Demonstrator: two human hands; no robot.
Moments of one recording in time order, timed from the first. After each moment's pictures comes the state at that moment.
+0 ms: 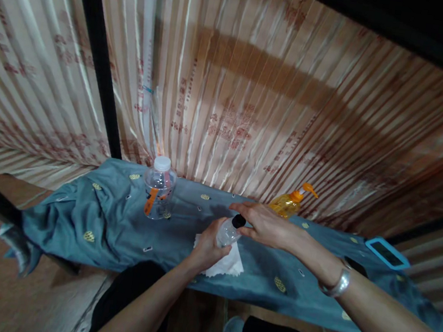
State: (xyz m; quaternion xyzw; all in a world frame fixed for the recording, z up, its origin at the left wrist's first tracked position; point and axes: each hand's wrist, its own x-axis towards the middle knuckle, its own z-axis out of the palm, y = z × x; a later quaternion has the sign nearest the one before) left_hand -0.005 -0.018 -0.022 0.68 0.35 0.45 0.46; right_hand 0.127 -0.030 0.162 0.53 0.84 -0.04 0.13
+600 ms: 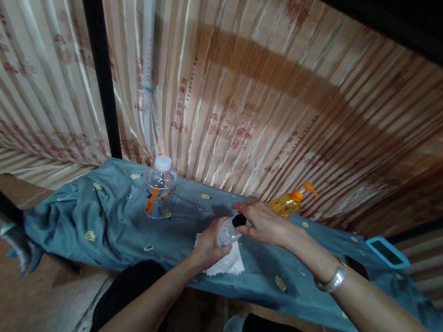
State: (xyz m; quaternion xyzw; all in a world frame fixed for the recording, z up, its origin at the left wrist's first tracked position) left_hand -0.005 -0.017 -0.020 0.69 0.35 0.45 0.45; right_hand 0.122 -0.030 0.163 0.55 0.82 -0.04 0.14
